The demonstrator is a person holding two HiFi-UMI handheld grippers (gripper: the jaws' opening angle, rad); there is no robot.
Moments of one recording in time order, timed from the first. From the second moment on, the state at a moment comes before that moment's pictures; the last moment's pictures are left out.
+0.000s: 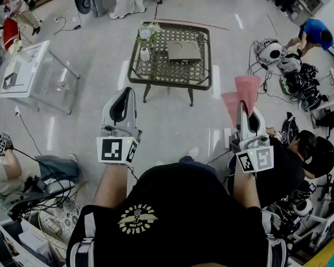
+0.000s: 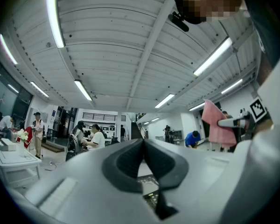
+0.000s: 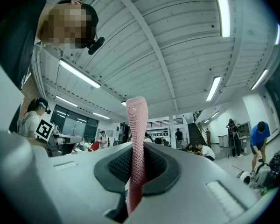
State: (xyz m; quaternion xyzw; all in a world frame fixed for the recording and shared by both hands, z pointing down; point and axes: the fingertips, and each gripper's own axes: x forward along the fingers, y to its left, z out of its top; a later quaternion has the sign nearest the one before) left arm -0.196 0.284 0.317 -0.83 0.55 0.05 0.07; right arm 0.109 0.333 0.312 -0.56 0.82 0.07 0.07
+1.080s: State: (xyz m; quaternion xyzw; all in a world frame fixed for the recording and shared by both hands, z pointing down) left arm -0.189 0.224 0.359 -0.85 0.52 0.02 0.04; right arm 0.128 0.280 0.344 -0.58 0.81 0.02 0.07
